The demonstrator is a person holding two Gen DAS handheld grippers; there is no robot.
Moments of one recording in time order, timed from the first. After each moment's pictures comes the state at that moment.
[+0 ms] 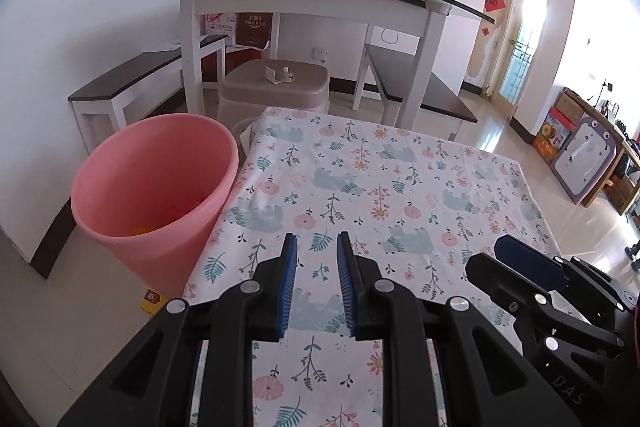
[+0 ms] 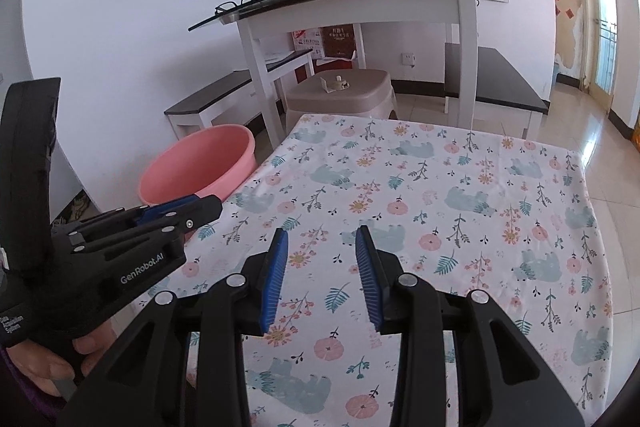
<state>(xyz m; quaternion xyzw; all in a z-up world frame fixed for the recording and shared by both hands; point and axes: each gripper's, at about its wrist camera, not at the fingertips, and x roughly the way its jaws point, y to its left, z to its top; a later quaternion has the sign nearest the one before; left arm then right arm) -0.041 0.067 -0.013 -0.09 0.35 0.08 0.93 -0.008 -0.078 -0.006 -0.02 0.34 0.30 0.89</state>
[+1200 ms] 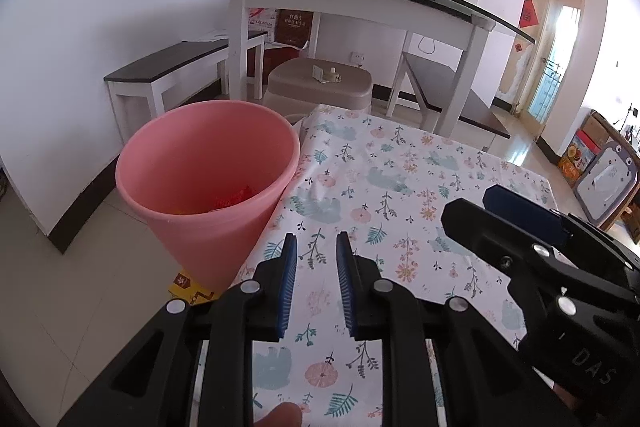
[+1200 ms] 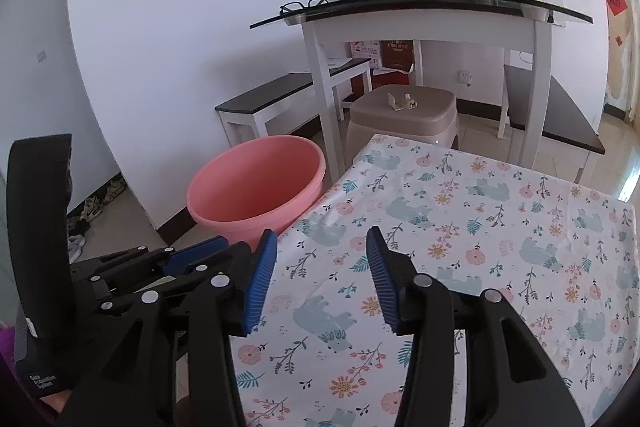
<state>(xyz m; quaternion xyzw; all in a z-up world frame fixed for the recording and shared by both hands) -0.066 0.102 -0.019 -0.12 0.34 0.14 0.92 -0.002 -0.017 0.008 -0.03 0.31 0.39 0.87</state>
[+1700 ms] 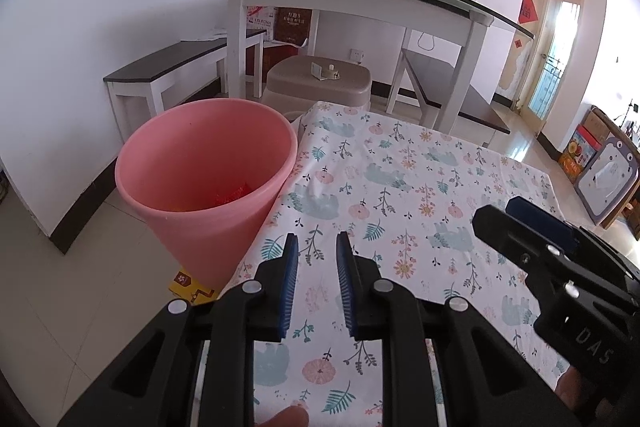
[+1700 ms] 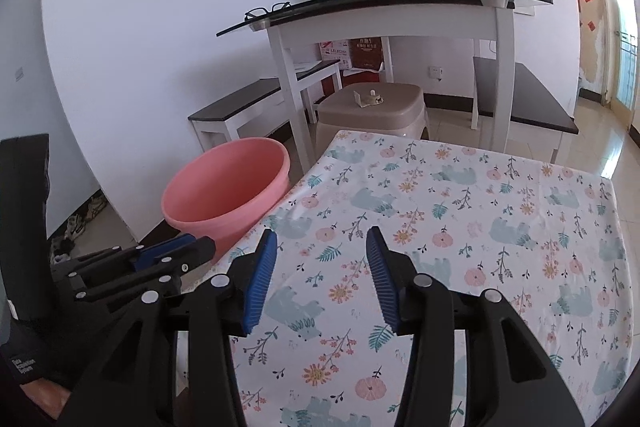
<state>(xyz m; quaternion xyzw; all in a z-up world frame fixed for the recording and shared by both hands) -0.064 0.098 -0.019 -0.11 0.35 0.14 0.92 -0.001 -0.040 -0.001 -0.02 0.32 0.34 0.88</state>
